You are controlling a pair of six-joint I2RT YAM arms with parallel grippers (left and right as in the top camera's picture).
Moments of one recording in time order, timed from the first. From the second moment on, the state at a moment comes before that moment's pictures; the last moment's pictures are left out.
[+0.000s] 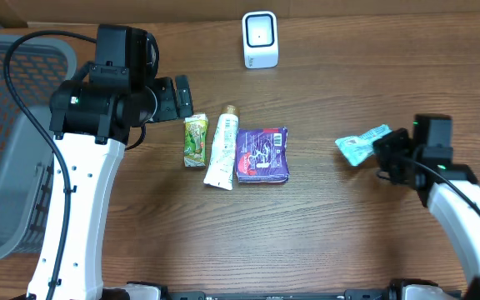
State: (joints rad) left arm -0.15 1.51 1.76 -1.26 -0.04 -0.29; right arm -0.04 1.36 0.75 -0.36 -0.21 1.08
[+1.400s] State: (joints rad) left arm -0.15 1.51 1.76 -1.26 -0.04 -0.29; right arm -0.31 1.80 1.05 -0.74 -0.49 0.16
